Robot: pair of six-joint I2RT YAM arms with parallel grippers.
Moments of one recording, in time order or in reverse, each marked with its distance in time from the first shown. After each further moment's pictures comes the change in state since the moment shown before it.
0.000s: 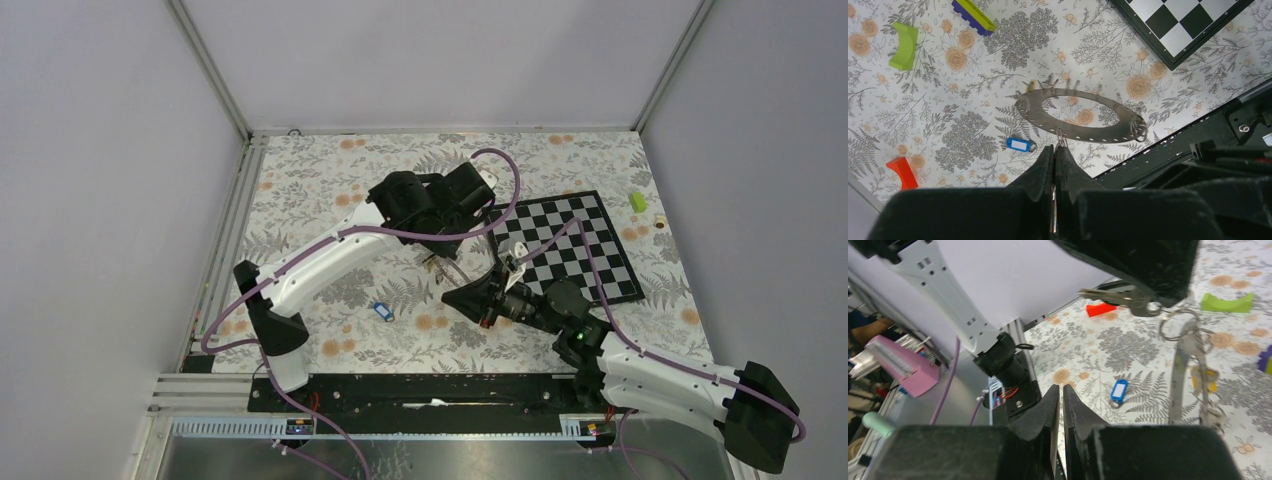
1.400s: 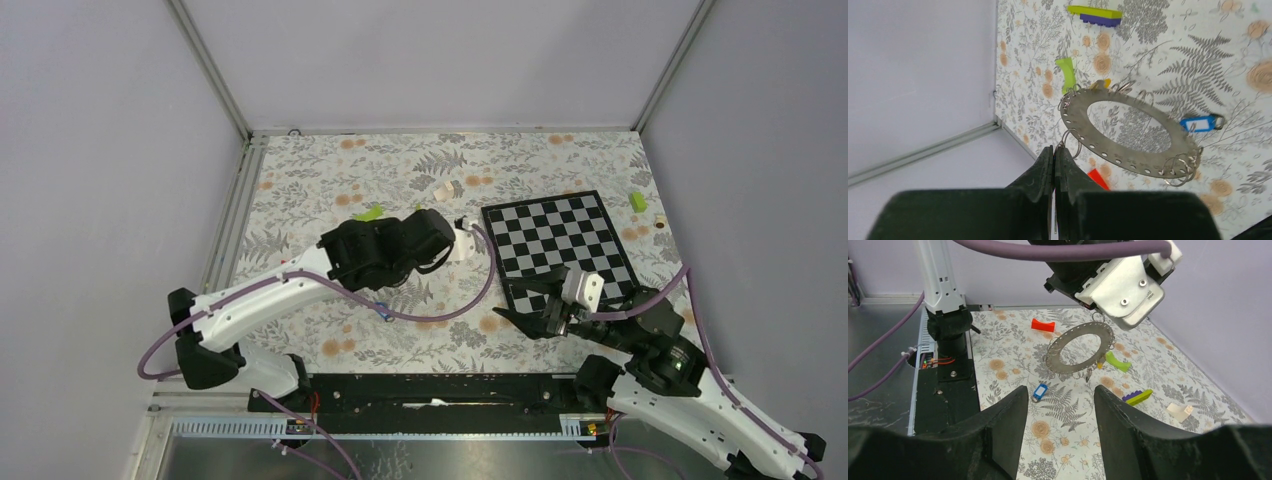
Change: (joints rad) left arm -0.082 -0.393 -0.547 0.287 -0.347 0.888; right arm 0.000 -0.457 0.337 -0.807 0.009 -0.621
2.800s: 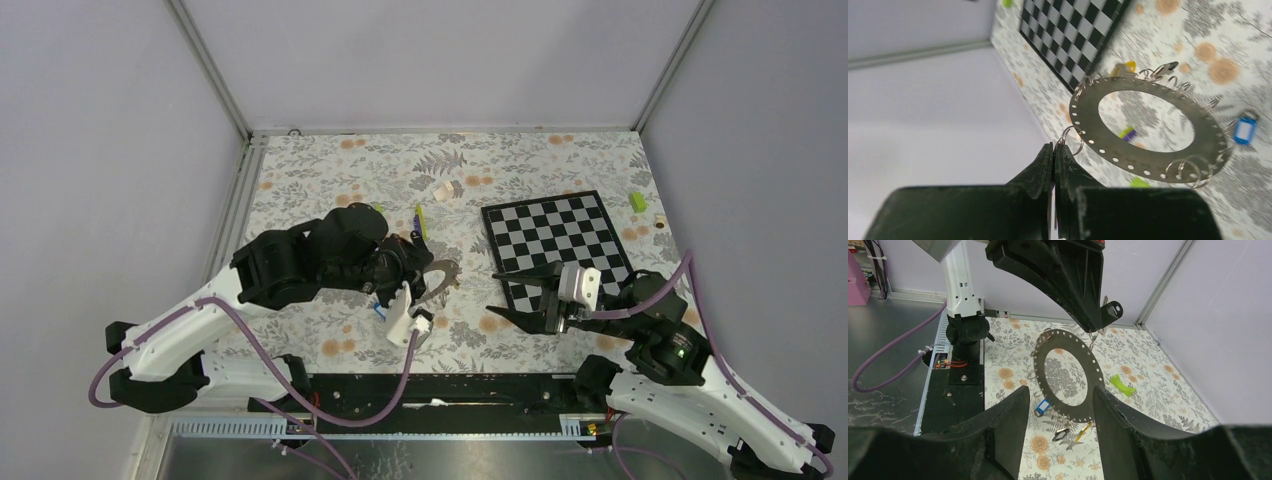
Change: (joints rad) left arm 0.000 -0.232 0.029 0.048 0.809 0.909; right arm 0.000 0.127 0.137 -0.001 -0.110 -0.065
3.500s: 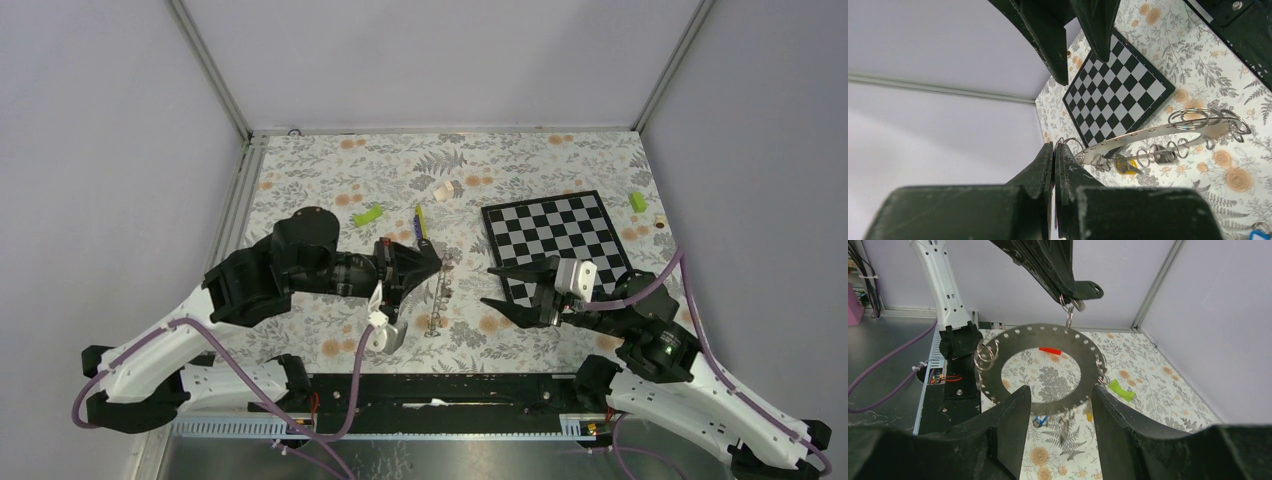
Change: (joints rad) left arm 0.045 -0.187 -0.190 0.346 0.259 -0.263; right arm 0.000 0.014 -0.058 0.117 0.044 0.064
